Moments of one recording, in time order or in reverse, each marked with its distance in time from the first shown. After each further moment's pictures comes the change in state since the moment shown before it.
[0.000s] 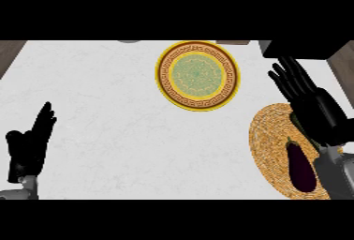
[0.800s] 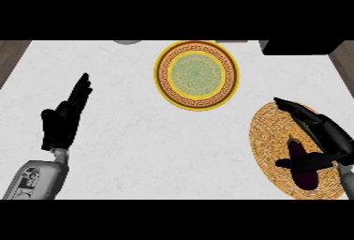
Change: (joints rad) left arm -0.199 -0.072 -0.115 -0.040 -0.051 -0.046 0.018; right arm 0.123 -0.177 0.060 0.221 0.370 0.109 -0.308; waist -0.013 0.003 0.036
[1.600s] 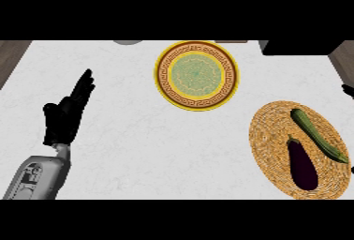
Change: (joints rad) left arm -0.033 -0.017 0.015 0.006 -0.016 -0.027 0.026; right arm 0.049 -0.324 -0.153 -0.001 0.223 0.028 -0.105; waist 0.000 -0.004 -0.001
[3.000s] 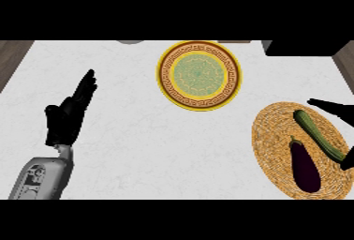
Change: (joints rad) left arm 0.007 -0.058 0.046 -0.025 -0.059 -0.055 0.007; right arm -0.232 0.116 0.131 0.312 0.482 0.189 0.119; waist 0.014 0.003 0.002
